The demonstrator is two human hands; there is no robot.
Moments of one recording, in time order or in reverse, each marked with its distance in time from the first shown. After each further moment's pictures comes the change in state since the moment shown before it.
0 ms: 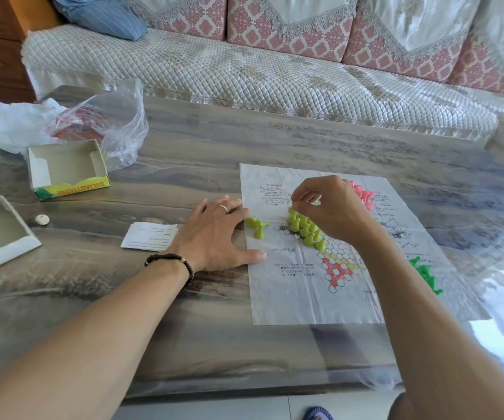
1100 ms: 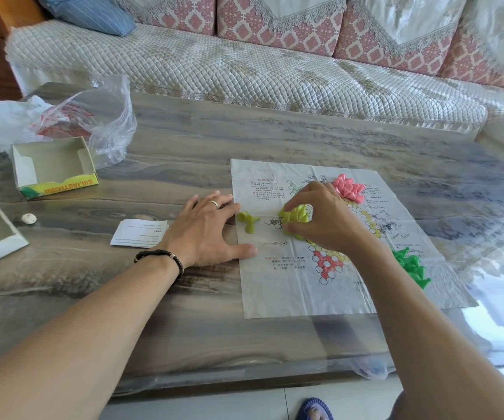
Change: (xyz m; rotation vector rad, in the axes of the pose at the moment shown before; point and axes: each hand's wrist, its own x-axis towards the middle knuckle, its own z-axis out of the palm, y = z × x) left_hand 0.001 -0.003 0.002 -0.024 0.025 0.007; right_hand -0.019 0.014 0.009 -0.158 -0.060 -0.003
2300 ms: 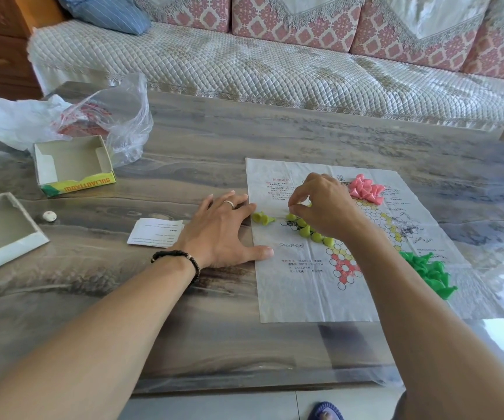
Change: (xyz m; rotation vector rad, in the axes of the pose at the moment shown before) left_hand -0.002 0.003 -0.002 0.000 -0.002 -0.008; right_hand 0.035 -0.011 0.014 -0.114 0.030 -0.028
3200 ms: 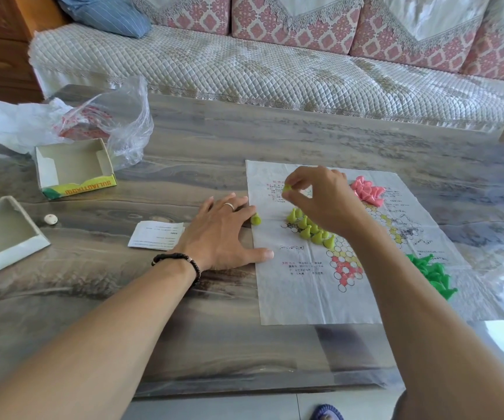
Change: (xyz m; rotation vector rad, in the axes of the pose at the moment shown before) left_hand -0.001 0.001 -0.002 0.005 -0.028 0.006; right_hand 0.001 -0.009 -0.013 0.148 0.111 -0.078
